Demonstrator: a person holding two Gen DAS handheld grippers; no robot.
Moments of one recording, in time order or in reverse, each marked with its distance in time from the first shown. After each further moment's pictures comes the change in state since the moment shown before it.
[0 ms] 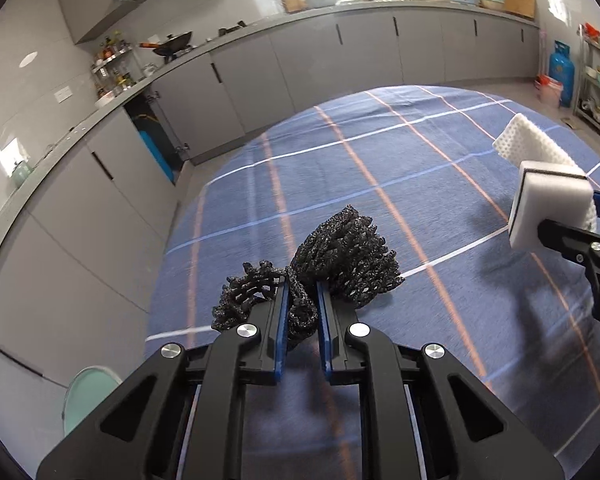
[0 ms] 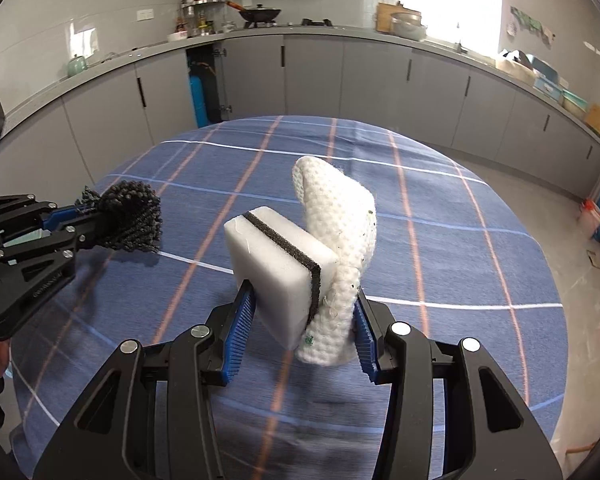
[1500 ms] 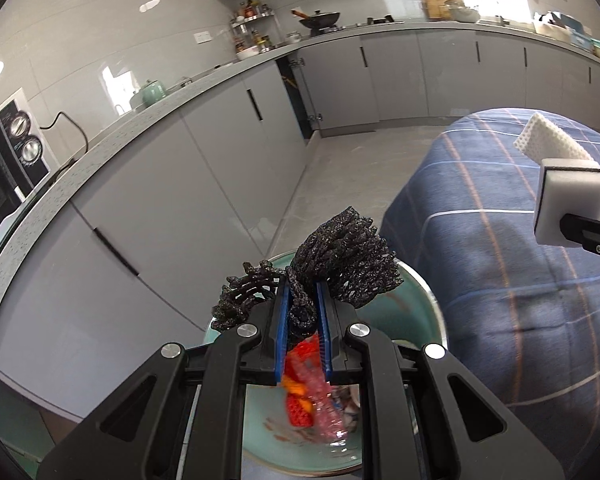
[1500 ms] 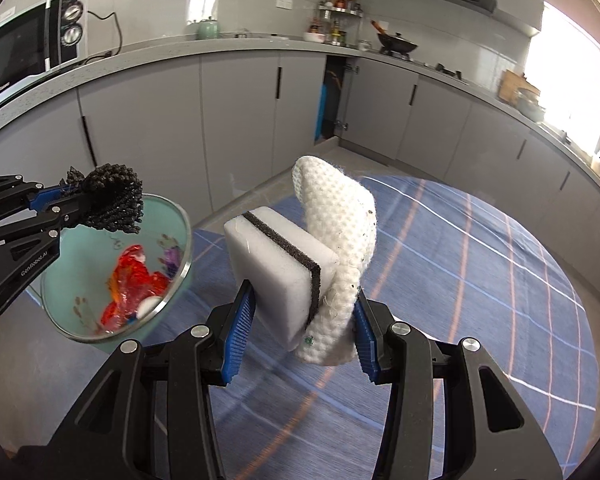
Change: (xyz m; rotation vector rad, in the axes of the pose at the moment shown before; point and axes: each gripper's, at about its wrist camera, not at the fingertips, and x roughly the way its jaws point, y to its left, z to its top) left arm -0.077 0.178 -0.123 -0.278 0.033 0.327; right arm -0.009 0.203 0.032 -0.343 -0.058 0.227
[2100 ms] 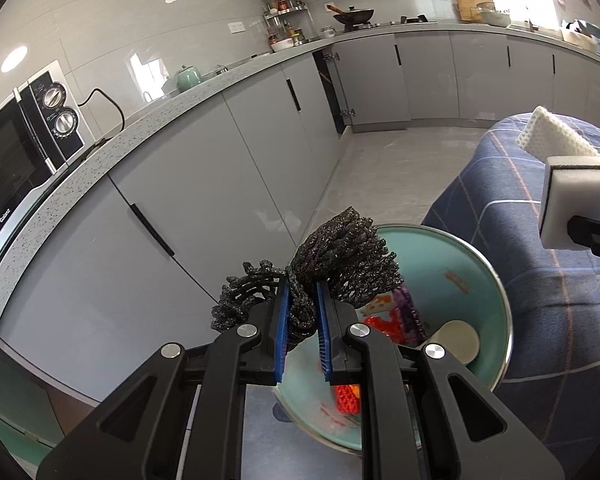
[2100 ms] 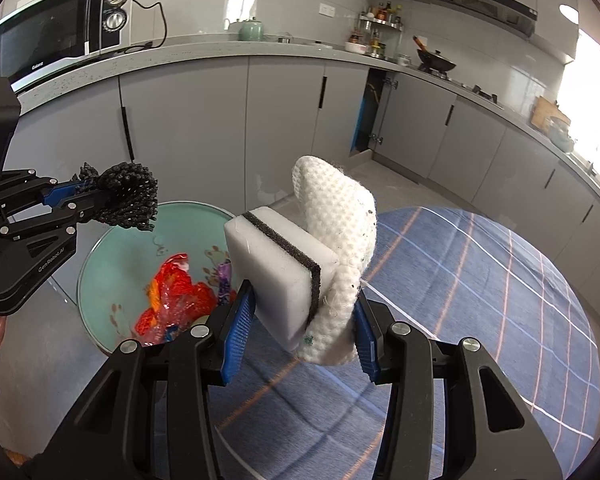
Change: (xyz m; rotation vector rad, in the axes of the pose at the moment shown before) left arm -0.002 0.051 -0.019 -0.055 0.016 0.084; right arm 0.002 0.057 0.018 -0.093 -0.021 0.074
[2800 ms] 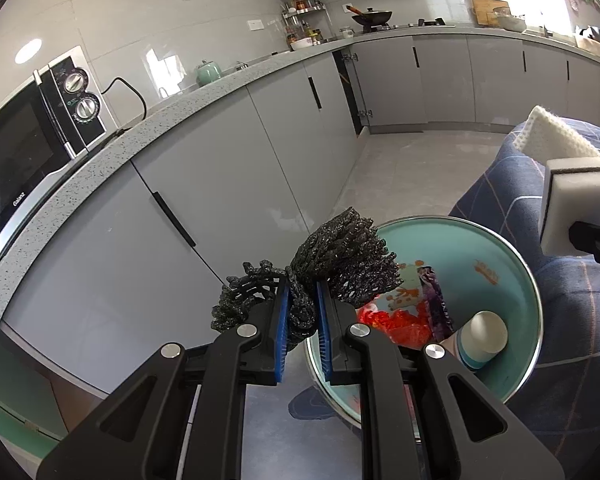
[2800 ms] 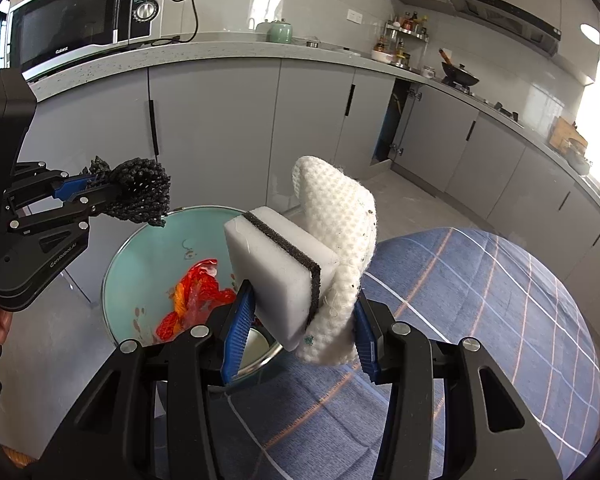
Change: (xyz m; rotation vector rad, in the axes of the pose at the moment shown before) left arm 0.000 0.029 -0.016 -0.031 -0.007 0.049; right arm 0.002 0.032 0.011 -0.069 -0.011 0.045
